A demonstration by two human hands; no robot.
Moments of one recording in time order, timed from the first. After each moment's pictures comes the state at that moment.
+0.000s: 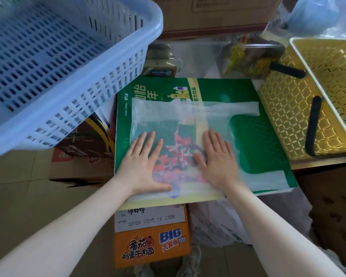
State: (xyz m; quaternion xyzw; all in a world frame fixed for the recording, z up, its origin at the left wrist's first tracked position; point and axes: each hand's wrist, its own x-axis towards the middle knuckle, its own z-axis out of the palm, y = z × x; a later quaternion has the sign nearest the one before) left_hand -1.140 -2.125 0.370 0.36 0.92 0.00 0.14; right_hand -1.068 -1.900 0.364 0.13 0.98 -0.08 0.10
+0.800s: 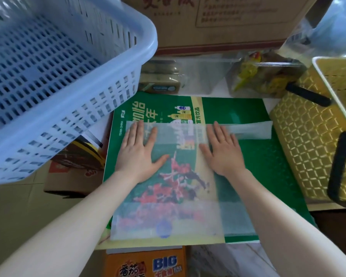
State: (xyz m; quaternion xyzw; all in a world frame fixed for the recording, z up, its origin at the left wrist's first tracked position) left_hand -1.211 -2.082 0.363 0.22 0.97 -0.01 0.08; right_hand -1.165 -1.842 0.352 0.09 0.99 -0.07 0.11
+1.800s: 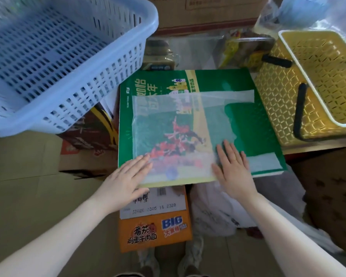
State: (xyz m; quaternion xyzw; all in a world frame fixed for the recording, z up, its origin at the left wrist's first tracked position) left_hand -1.081 -2.194 0.367 0.43 0.90 0.04 0.10; right_hand -0.990 -1.882 0.372 0.12 0.98 -0.10 0.09
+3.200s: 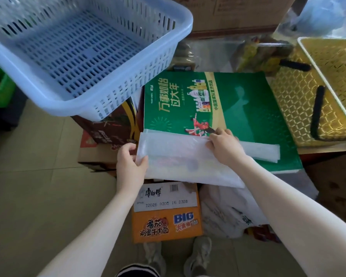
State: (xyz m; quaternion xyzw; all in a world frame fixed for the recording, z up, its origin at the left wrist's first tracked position) left_hand -1.068 -2.192 0.391 -0.07 0.89 0.46 0.03; right_hand -1.069 -1.939 0.412 0.07 0.99 -0.06 0.13
